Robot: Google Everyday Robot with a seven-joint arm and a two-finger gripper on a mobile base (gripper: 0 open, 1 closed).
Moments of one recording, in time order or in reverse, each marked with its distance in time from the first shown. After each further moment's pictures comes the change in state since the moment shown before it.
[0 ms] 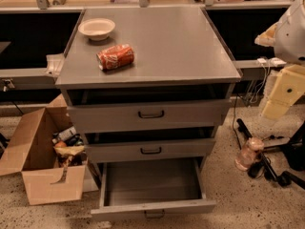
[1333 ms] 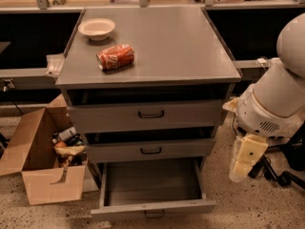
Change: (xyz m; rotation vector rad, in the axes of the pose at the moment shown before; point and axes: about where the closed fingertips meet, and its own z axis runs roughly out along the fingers) arm 0.013 0.072 0.136 -0.217 -0.052 -0.026
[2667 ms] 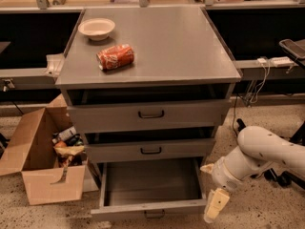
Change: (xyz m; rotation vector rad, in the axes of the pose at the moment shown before) arm 0.070 0.024 0.280 -0.295 -0.211 0.105
